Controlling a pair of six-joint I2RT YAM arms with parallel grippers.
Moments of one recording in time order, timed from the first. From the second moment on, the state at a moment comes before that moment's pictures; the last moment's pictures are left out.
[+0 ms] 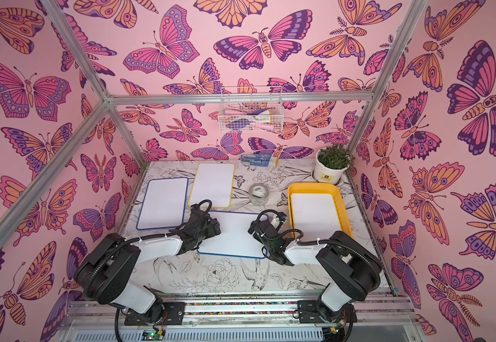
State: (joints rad) left arm -0.55 1.57 0.61 0.06 -0.18 -0.74; right arm 0.79 1.57 0.54 0.34 0.31 1.29
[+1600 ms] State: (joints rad) left arm -0.54 1.56 0.59 0.16 0.02 -0.75; right arm 0.70 1.18 0.35 0.35 -0.04 1.47
